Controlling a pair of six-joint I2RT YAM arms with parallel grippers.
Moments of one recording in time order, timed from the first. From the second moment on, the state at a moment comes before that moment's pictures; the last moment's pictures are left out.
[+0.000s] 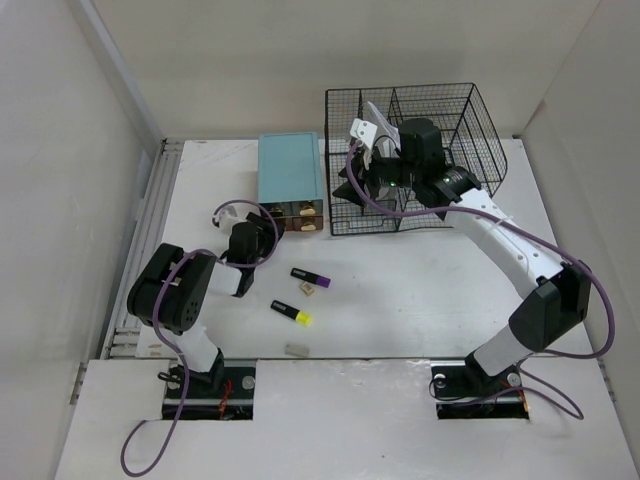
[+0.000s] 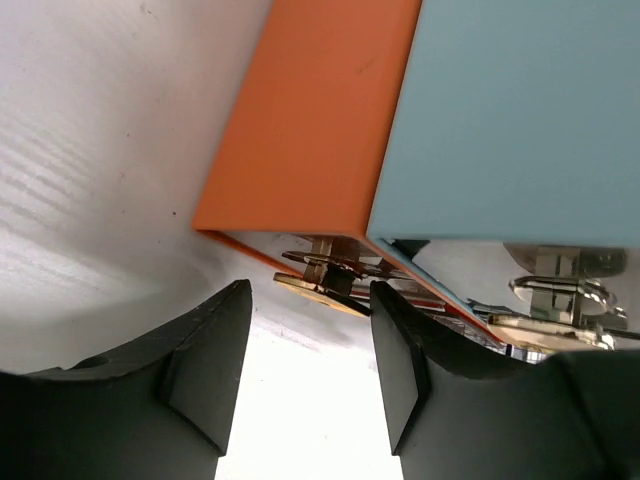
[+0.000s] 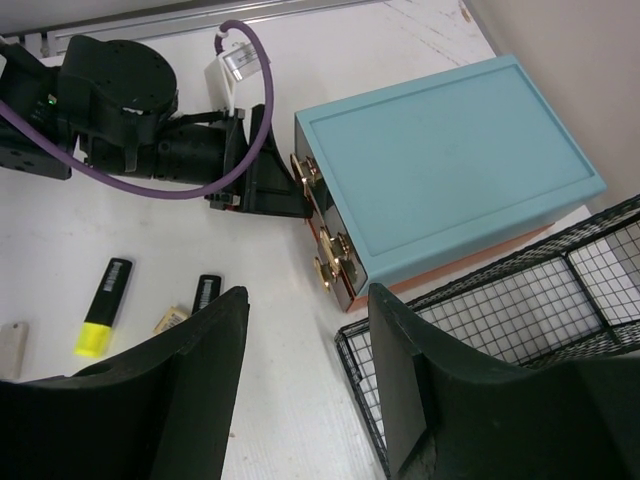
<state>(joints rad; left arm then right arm) -0.32 1.67 0.45 0.80 -0.15 -1.11 0.52 1.56 1.52 -0.33 -0.66 -0.35</state>
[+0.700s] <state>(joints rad) -0.35 1.67 0.51 0.70 -0.18 -1.16 0.52 1.56 1.52 -0.33 -0.68 -0.35</state>
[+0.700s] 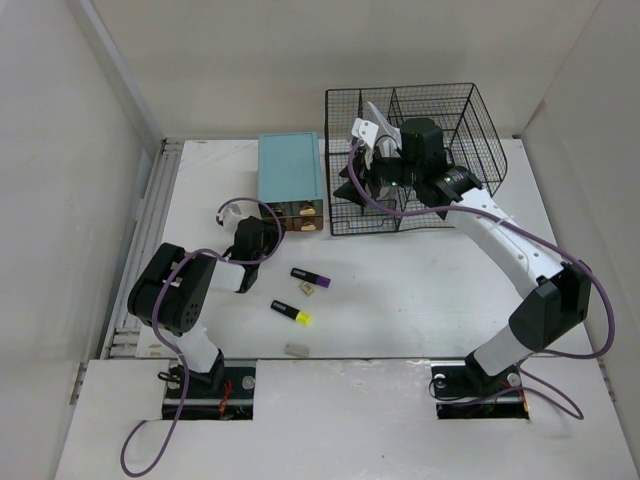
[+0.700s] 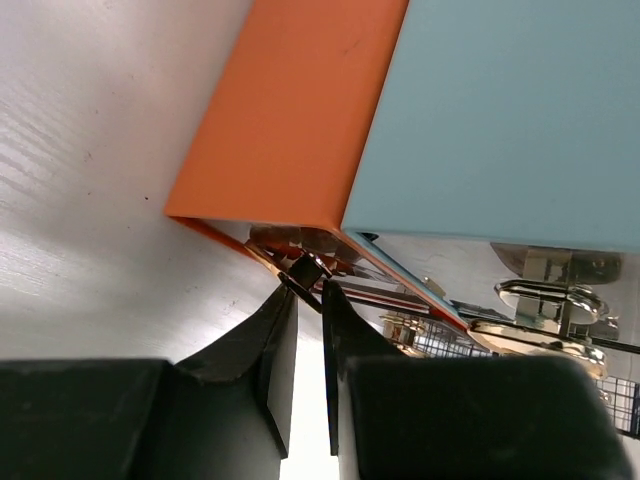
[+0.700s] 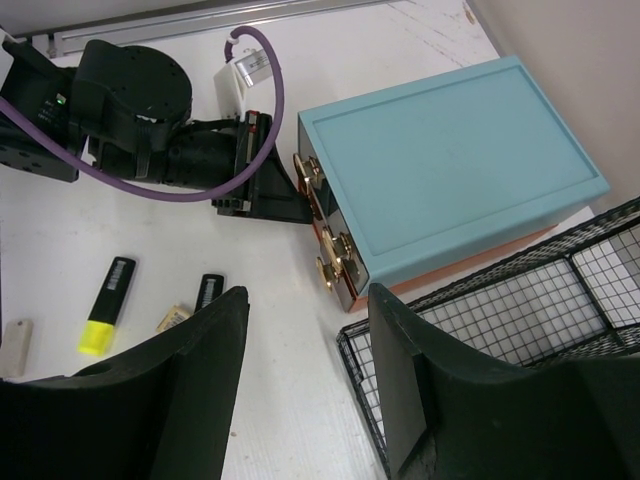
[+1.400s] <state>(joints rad) -0.40 1.58 0.44 0.67 -0.24 -1.18 0.52 1.56 1.52 -0.33 -0.69 -0.35</state>
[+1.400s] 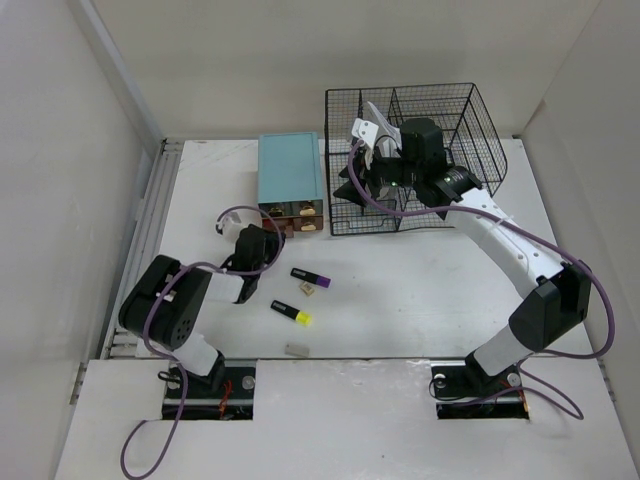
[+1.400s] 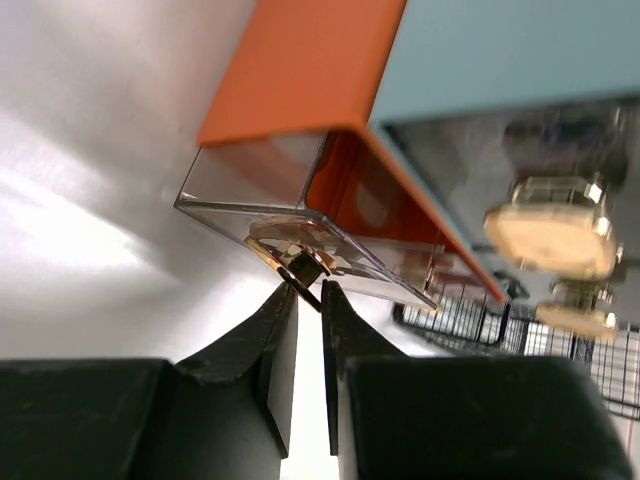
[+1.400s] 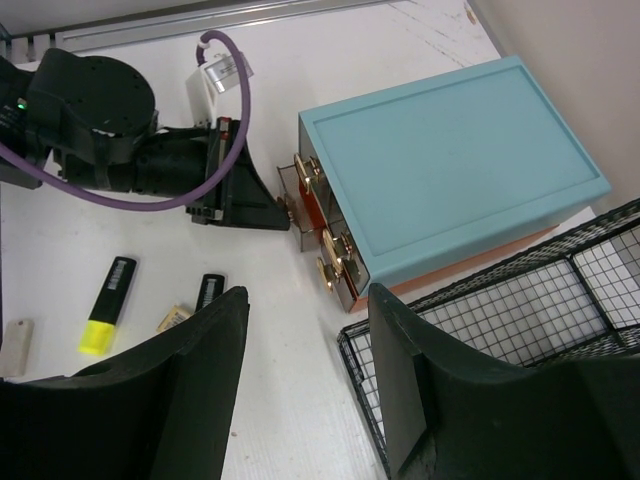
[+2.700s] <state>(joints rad) -0.57 0.37 0.55 -0.12 -0.31 -0.95 0.72 1.44 1.38 -0.24 -0.18 -0.52</state>
